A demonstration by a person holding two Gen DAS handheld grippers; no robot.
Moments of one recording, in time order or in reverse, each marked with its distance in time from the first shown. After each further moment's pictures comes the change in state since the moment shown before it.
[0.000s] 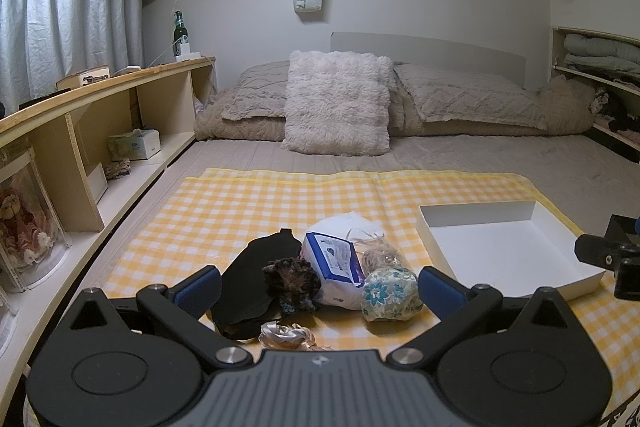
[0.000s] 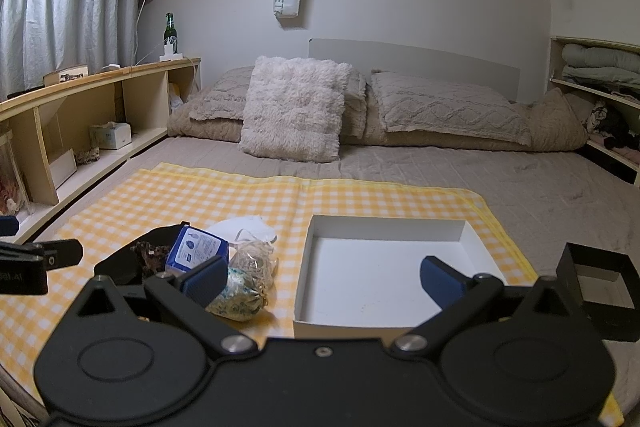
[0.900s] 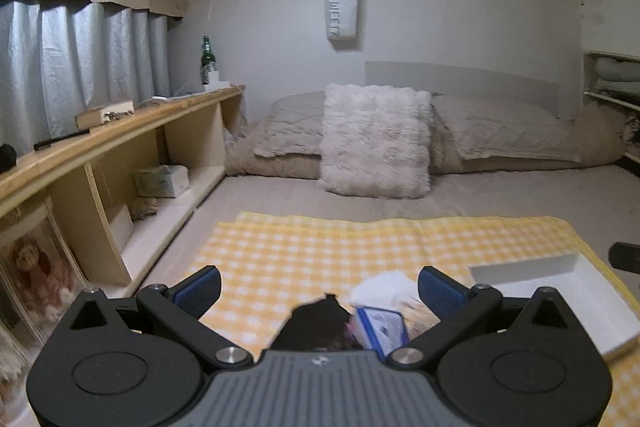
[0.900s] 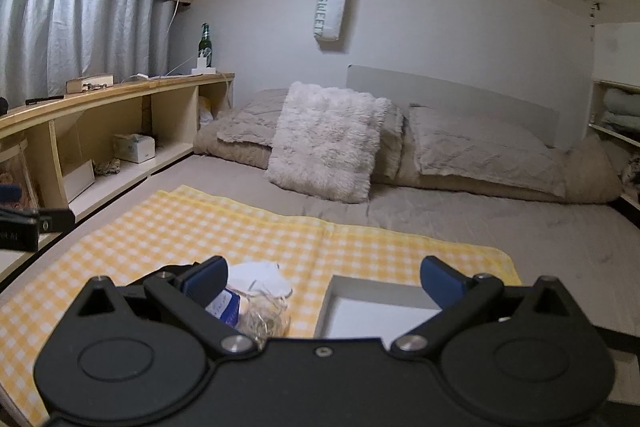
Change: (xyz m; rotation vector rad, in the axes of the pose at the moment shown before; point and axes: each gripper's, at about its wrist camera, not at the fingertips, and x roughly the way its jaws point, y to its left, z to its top) left arm 0.033 0.037 0.071 -0.015 -0.065 0.070; right arm 0.044 0.004 0.079 -0.107 -0.048 0.101
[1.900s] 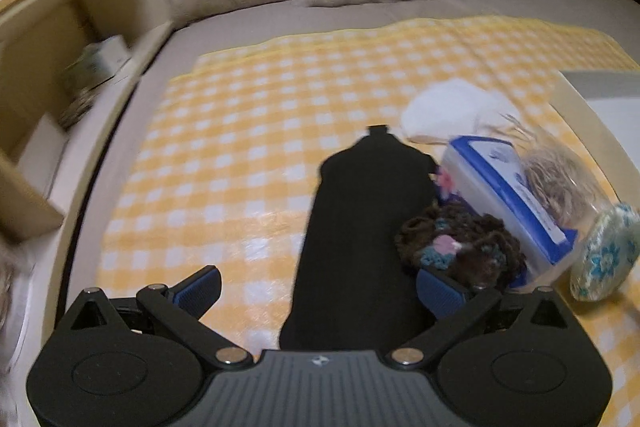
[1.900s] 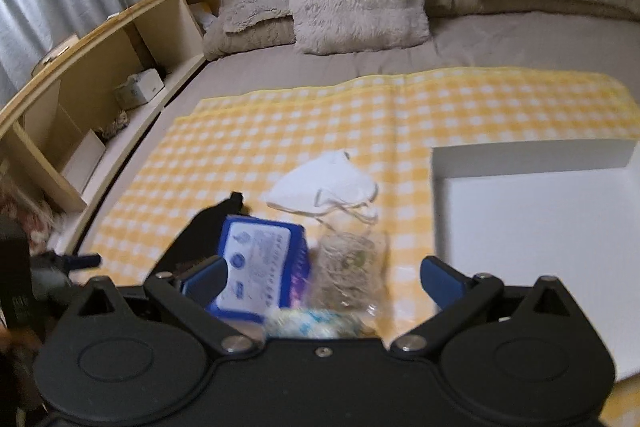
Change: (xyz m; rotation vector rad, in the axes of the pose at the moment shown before) left arm 0.230 0.057 -0.070 0.215 0.503 -0.014; right arm 0.195 0.025 -0.039 0.327 0.423 0.219
